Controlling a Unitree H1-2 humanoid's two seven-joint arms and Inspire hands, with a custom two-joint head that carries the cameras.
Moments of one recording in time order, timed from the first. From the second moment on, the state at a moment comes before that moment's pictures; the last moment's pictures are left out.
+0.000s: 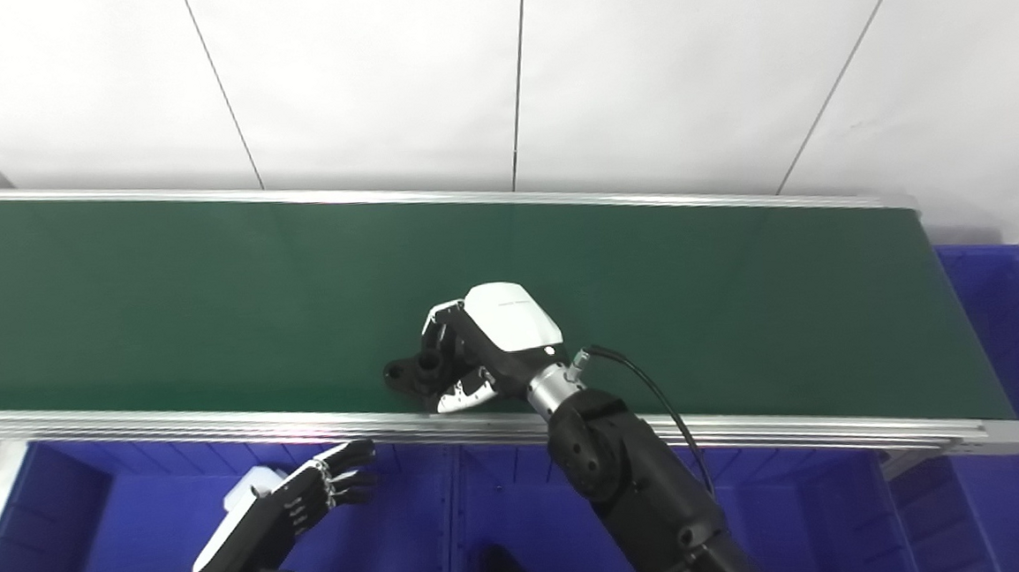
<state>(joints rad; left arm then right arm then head) 0.44 0.13 -0.03 0.03 -0.04 -0.44 -0.37 -0.43 -0.10 0.66 0.40 -0.75 -0.10 0.00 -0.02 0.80</state>
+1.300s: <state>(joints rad) 0.44 0.13 -0.01 0.02 -0.06 -0.44 -0.42 0.15 -0.22 0.43 -0.18 -0.80 -0.05 0.10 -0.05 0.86</state>
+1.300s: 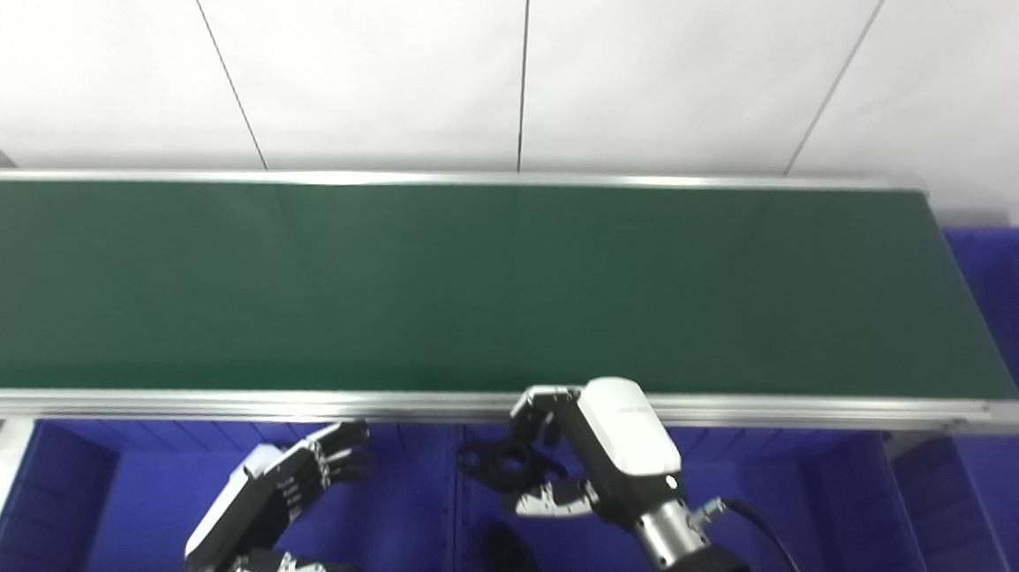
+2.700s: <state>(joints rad) 0.45 0.14 0.03 -0.02 -0.08 -0.44 -0.48 0.34 -0.12 0.42 -0.08 -0.60 -0.11 -0.14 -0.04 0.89</state>
